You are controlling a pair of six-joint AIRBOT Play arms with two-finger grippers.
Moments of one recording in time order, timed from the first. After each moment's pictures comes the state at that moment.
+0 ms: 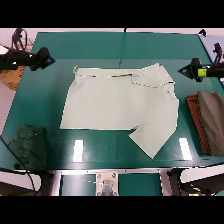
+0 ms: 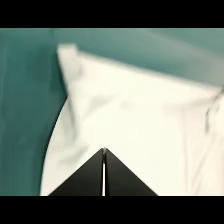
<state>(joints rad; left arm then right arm) 0.21 -1.60 1.58 0.84 -1.07 -1.36 -0.48 -1.62 1.50 -0.72 1.26 1.28</state>
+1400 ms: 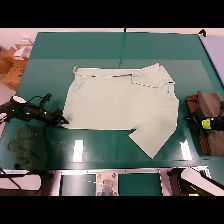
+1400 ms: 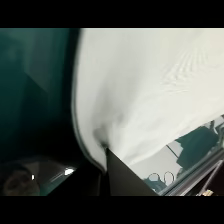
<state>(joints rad) 0.25 -1.51 0.81 0.81 -1.23 -1.10 -0.79 -1.17 0.66 -0.98 1.15 1.37</state>
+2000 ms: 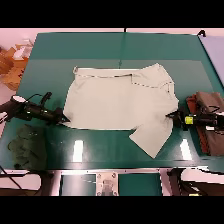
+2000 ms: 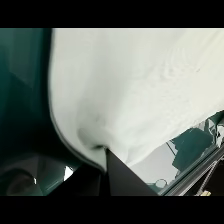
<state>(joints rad) 0.25 -1.51 0.82 0.78 -1.23 -1.06 -0.65 -1.47 0.66 -0.76 1.13 1.21</state>
